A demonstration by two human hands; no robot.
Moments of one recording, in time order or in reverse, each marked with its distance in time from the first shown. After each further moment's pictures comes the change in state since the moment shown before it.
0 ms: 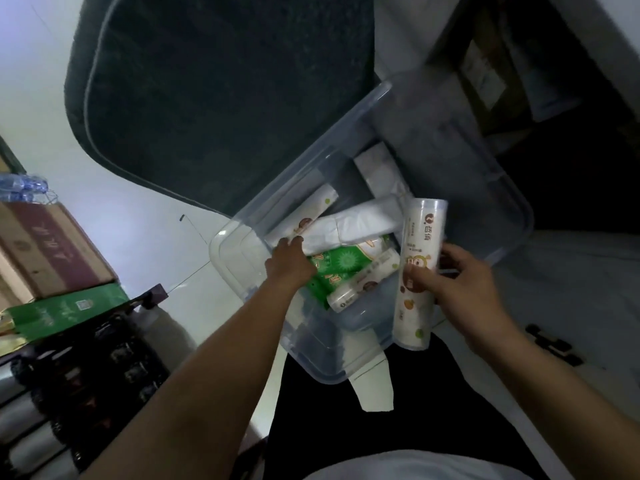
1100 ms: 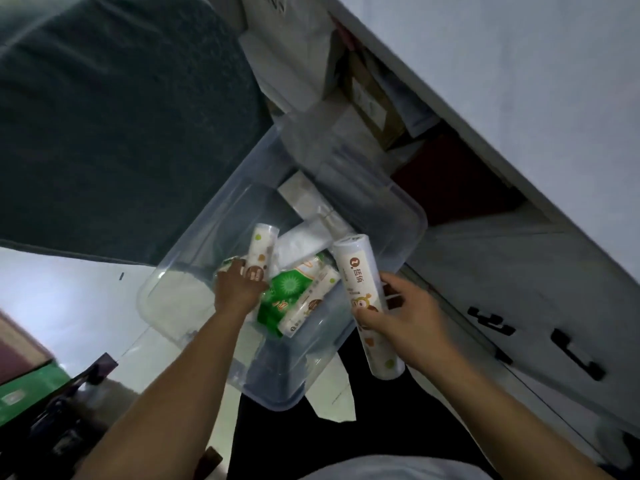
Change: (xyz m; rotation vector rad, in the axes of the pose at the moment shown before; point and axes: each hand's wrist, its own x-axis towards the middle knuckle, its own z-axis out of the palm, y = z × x) left_hand -0.011 0.031 -0.003 -0.334 0.148 0.075; right_hand -0.046 0.016 -0.041 -0.173 0.055 -0.028
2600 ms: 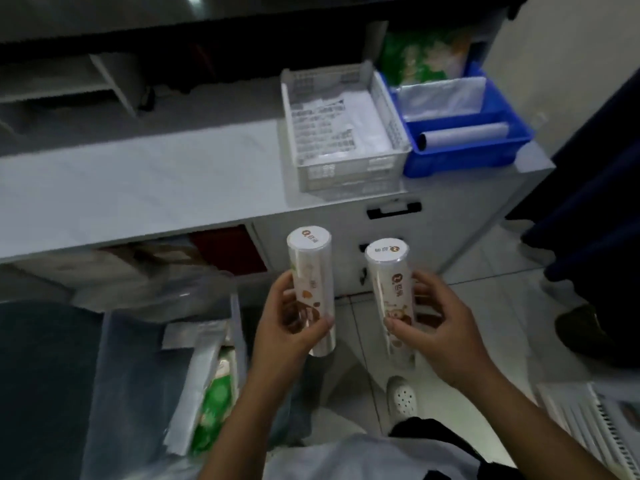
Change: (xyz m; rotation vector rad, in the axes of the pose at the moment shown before) left_hand -0.407 0.123 0.053 -0.143 -0.687 1.084; right_hand -0.363 0.142 -0.092 0.599 0.915 -0.156
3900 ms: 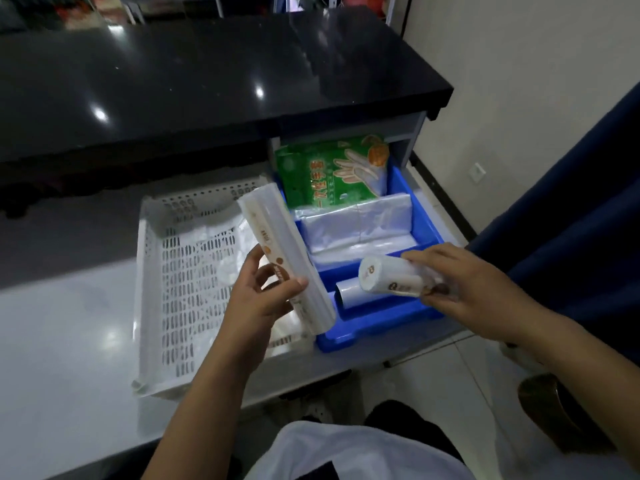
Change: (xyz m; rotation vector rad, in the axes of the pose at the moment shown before) left_hand 0.398 0.125 0.191 -0.386 -0.204 -0.149; right_hand 0.389 -0.023 -0.273 -0.799 -0.185 -0.189
